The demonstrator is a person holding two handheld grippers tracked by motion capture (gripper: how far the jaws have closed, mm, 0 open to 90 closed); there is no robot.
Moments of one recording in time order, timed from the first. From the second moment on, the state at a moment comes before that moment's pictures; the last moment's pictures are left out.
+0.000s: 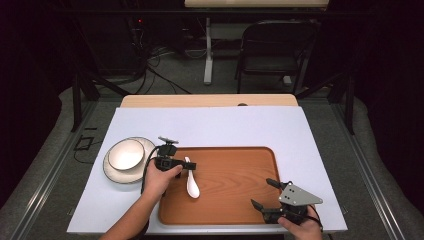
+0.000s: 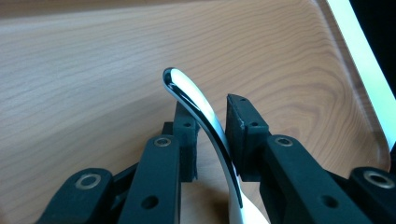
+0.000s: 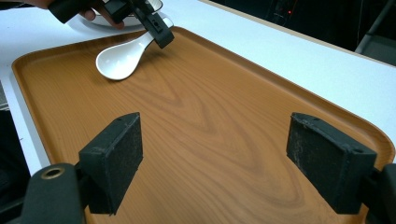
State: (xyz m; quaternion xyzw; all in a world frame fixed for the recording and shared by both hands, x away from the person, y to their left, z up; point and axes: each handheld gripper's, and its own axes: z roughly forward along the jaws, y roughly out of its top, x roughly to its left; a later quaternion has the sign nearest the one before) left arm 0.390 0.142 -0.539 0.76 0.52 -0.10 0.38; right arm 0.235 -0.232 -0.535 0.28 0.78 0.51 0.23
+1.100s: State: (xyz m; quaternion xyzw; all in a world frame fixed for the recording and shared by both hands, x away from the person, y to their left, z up) left arm 0.390 0.140 -0.540 0.78 0.53 -0.06 0.34; right arm 0.235 -0.232 -0.535 0.28 0.78 0.51 0.23
